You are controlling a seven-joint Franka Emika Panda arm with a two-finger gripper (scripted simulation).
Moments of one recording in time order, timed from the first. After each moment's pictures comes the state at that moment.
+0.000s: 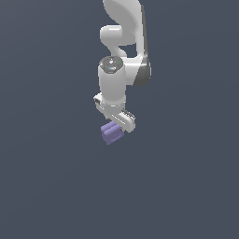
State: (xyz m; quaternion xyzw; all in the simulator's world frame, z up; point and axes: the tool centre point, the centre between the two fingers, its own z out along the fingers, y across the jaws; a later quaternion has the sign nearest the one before) arm -0.033 -0.019 0.152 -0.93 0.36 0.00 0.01
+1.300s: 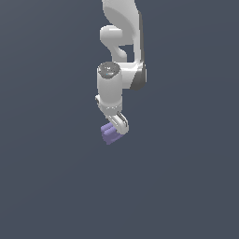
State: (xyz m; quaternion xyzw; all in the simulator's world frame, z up) arm -0.049 -0.033 0.127 -0.89 0.46 0.00 0.00
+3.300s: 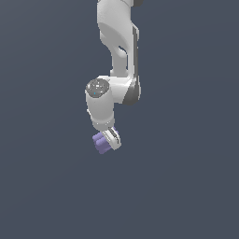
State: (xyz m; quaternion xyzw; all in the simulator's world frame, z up) arm 0.006 -0.064 0.102 -0.89 0.46 0.00 0.00
